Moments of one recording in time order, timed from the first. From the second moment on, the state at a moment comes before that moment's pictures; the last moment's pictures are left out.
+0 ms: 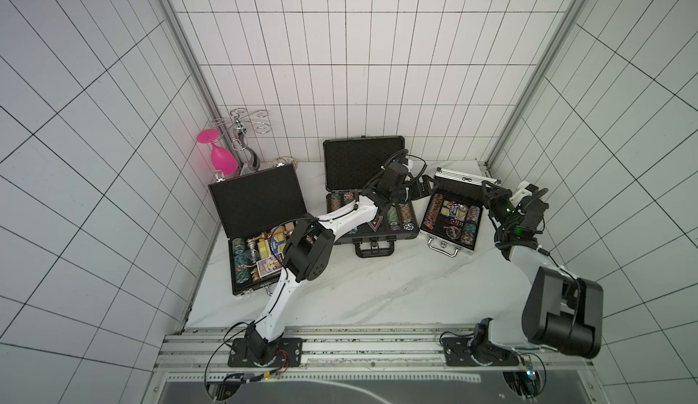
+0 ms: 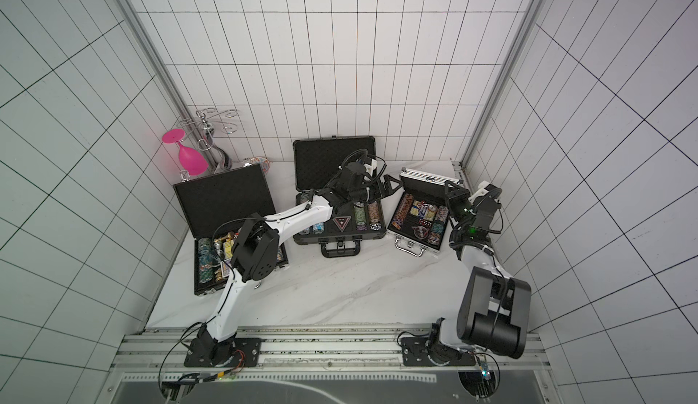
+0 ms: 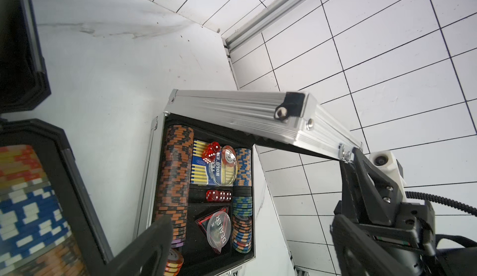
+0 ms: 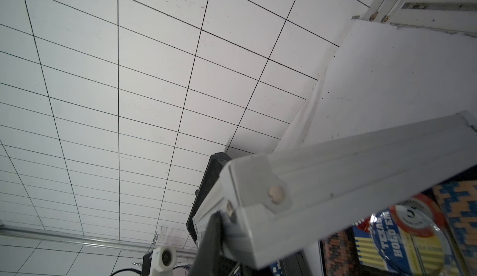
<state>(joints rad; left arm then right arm) -0.76 2.30 1.95 0.02 0.33 -0.92 -0.34 1.36 0.67 0.62 -0.46 1.15</state>
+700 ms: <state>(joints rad) -0.80 2.13 1.83 -0.11 0.24 -0.78 -0.57 1.15 0.64 0.30 -0.60 1.09</state>
